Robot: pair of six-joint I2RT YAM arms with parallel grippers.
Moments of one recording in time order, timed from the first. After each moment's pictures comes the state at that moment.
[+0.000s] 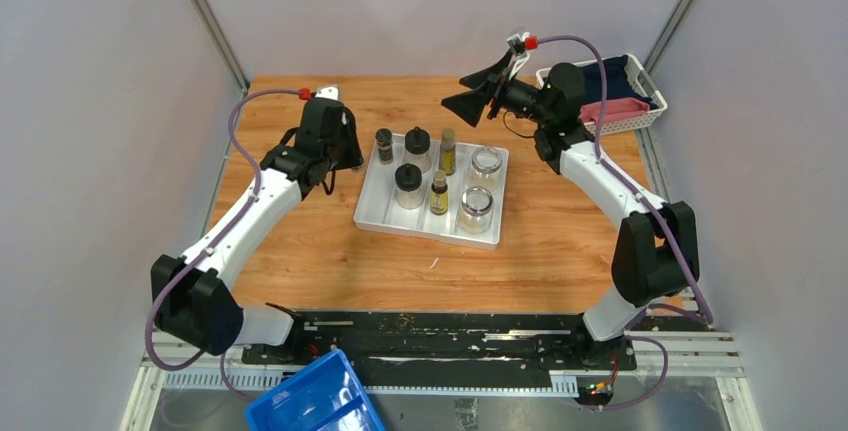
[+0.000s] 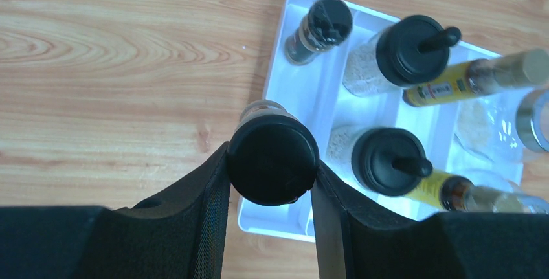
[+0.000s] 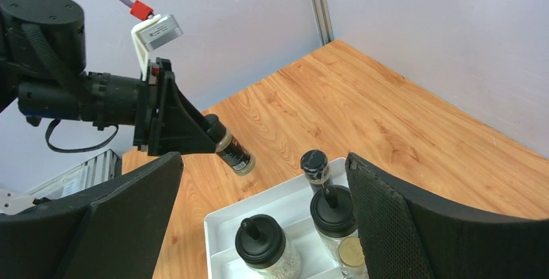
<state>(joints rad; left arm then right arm) -0.36 1.36 1.18 -0.49 -0.22 -0.42 0.31 1.61 1.28 0.53 -0.81 0.40</state>
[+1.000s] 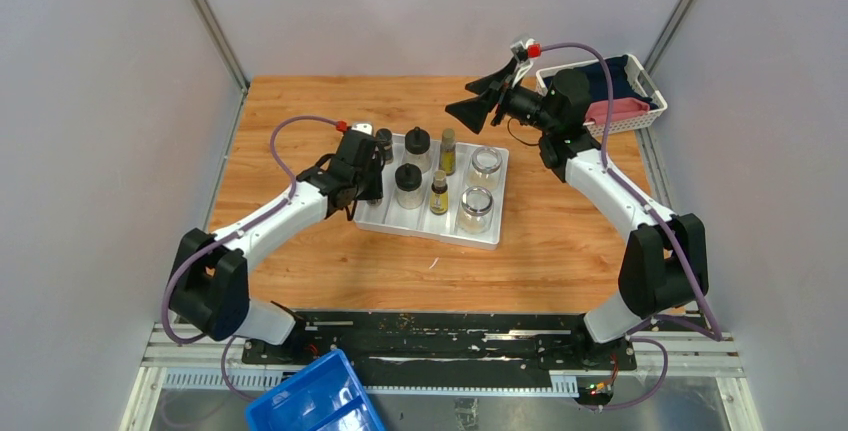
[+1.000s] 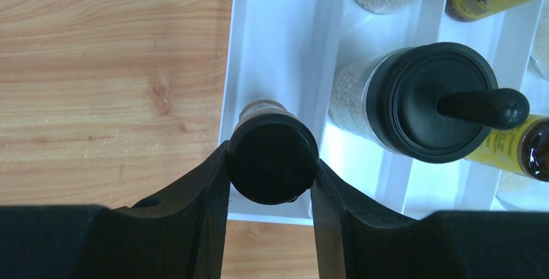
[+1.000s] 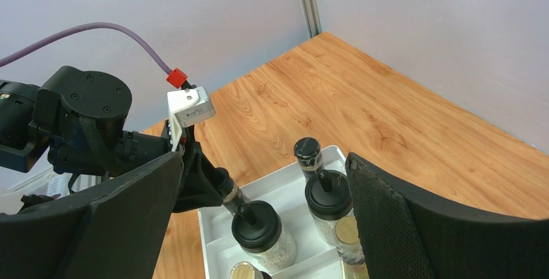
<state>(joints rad) -0.50 1.41 0.98 -0.39 -0.25 -0.42 0.31 1.53 1.21 0.48 -0.77 0.34</state>
